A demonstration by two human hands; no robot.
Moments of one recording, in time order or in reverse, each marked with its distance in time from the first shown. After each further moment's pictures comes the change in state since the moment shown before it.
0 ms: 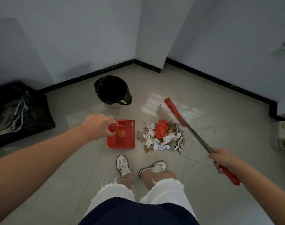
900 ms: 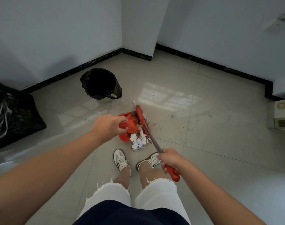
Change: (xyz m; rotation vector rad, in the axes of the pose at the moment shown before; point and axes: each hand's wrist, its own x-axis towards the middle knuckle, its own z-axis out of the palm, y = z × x) left_hand 0.052 0.055 0.052 -0.115 0.297 0.121; right_hand -0.010 -0.037 0.137 0.187 -0.308 0.058
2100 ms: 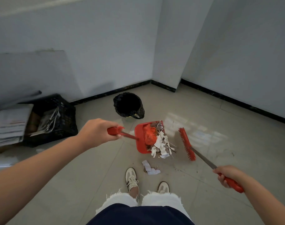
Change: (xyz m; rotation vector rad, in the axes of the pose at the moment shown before) left_hand -0.094 0.037 -0.136 -0.029 0.047 -0.287; right_hand -0.014 0.035 -0.184 0.052 0.117 0.028
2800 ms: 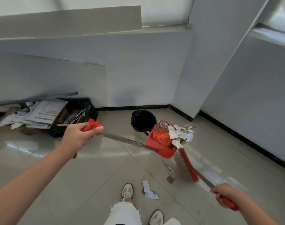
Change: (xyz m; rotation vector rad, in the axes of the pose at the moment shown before) left_hand -0.107 0.029 -0.031 -0.719 0.611 -0.667; right_hand -0.002 -0.041 -0.018 -0.297 -0.008 -0.168
